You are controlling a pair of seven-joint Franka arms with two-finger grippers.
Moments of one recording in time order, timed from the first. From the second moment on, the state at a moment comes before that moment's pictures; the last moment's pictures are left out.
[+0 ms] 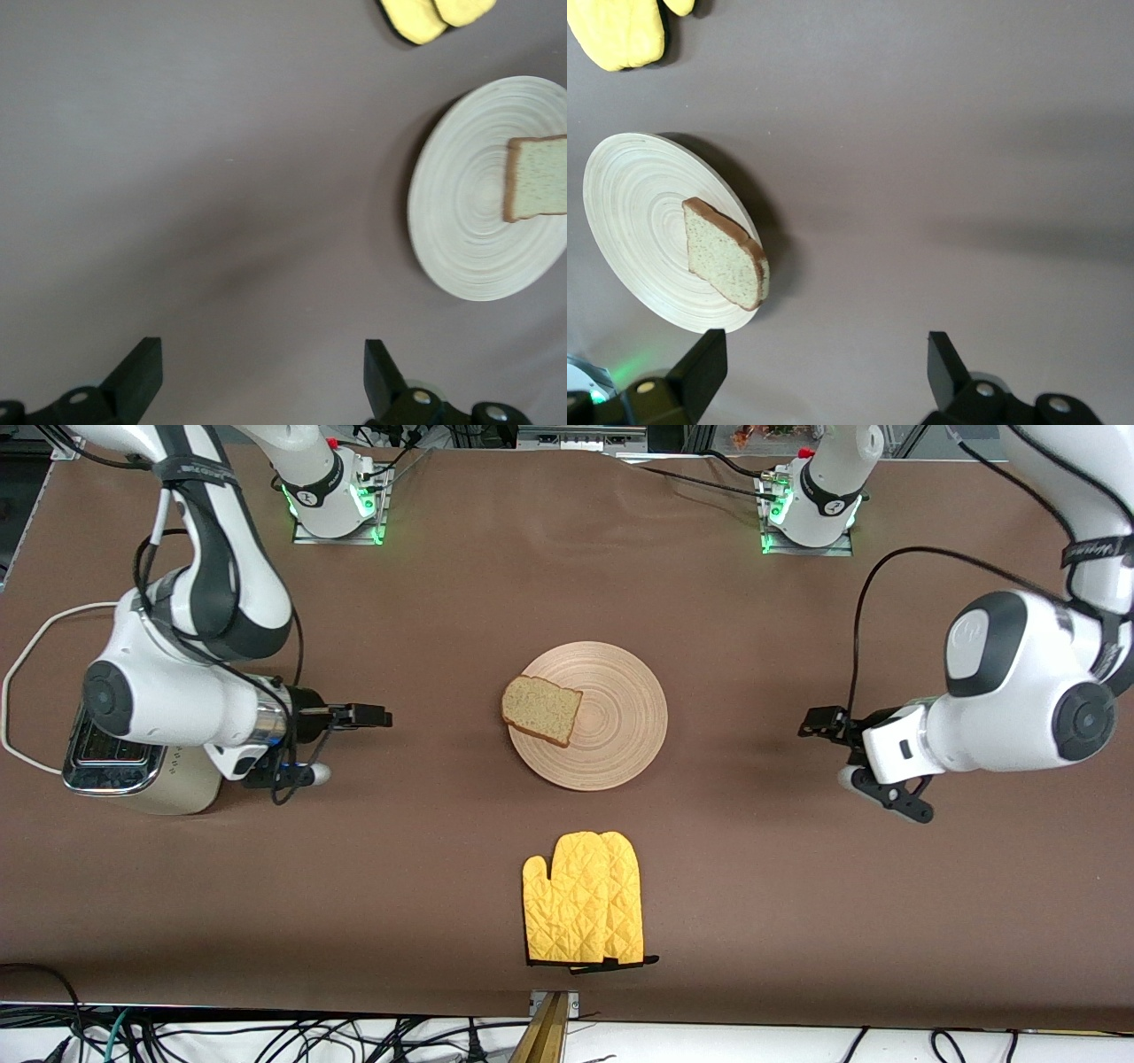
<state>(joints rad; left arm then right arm) 0.11 0.38 -0.26 -1.54 -0.10 1.72 0.27 0.23 0.38 0.00 -1.65 0.42 1.82 0.11</state>
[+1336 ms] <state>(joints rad) -0.06 0.10 -0.04 -1.51 0.06 1.67 0.02 0.23 0.40 0.09 -1.86 0.53 2.08 0.10</state>
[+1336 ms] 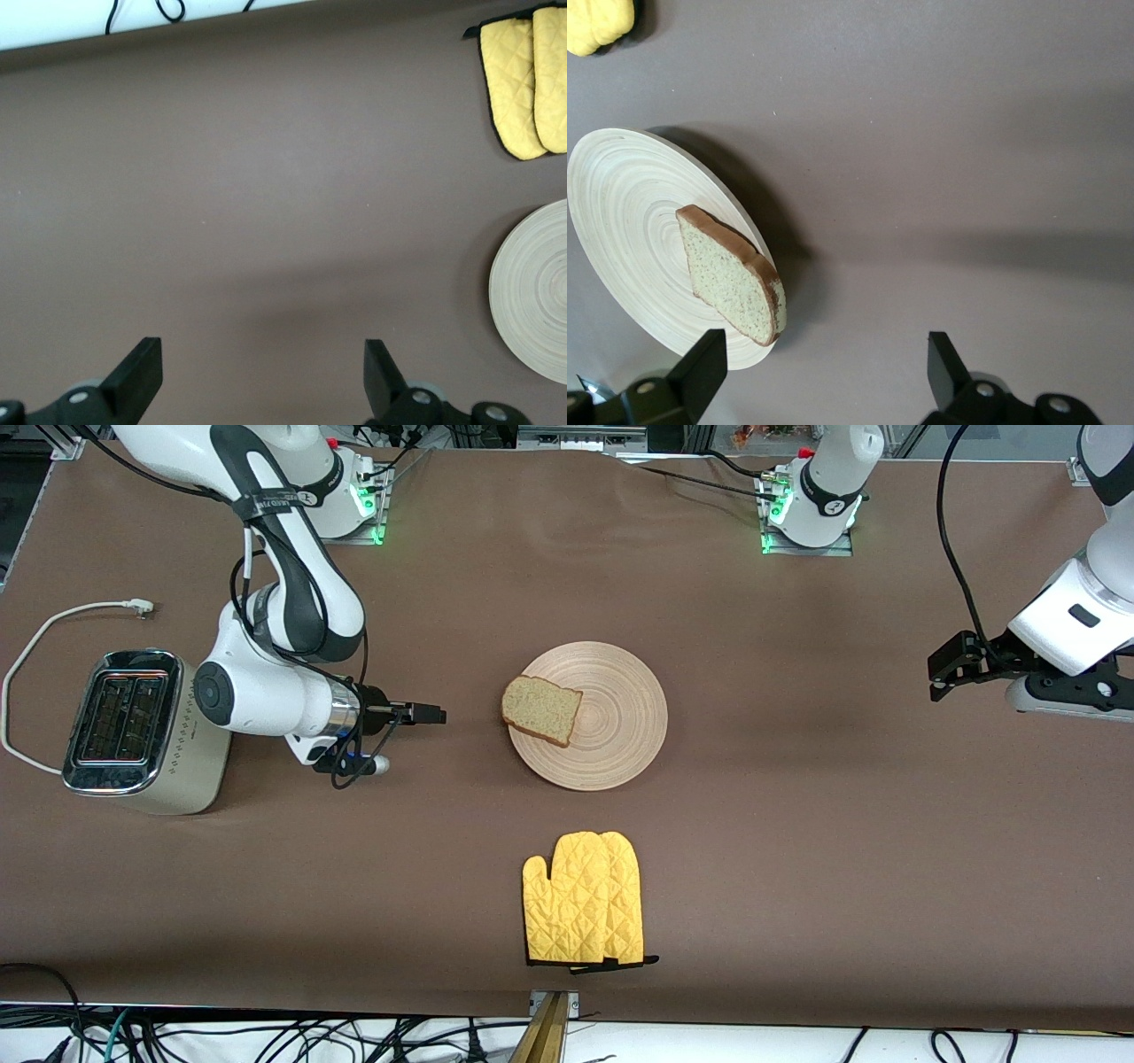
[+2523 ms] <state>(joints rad) 0.00 0.03 -0.01 -1.58 0.06 1.65 0.02 0.24 0.59 0.28 -1.86 0.65 2.41 0.10</state>
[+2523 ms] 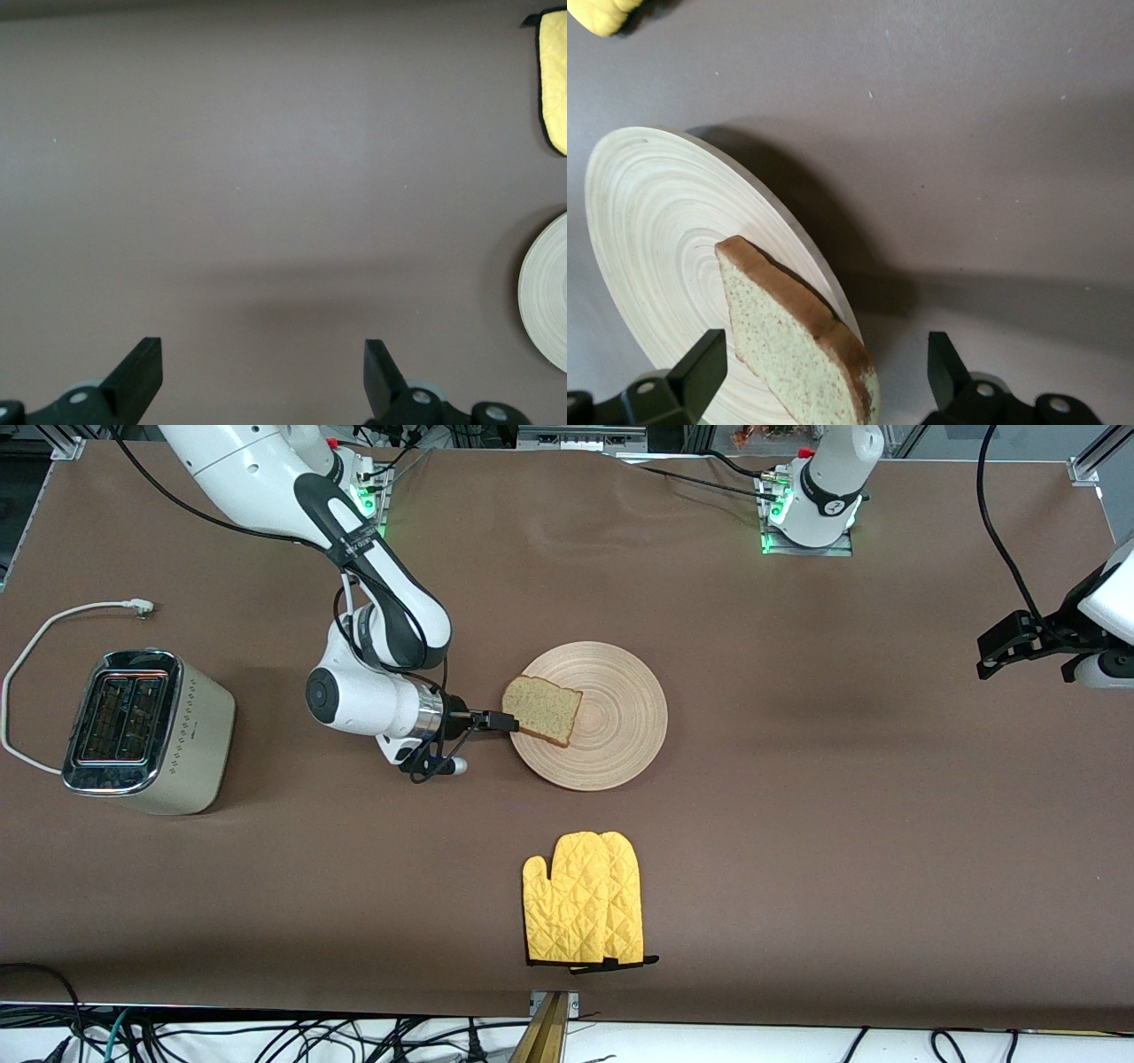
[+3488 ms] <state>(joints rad) 0.00 0.03 -0.01 -1.58 0.06 1.64 0.02 0.26 0.57 0.31 -1.92 0.66 2.42 0.10</state>
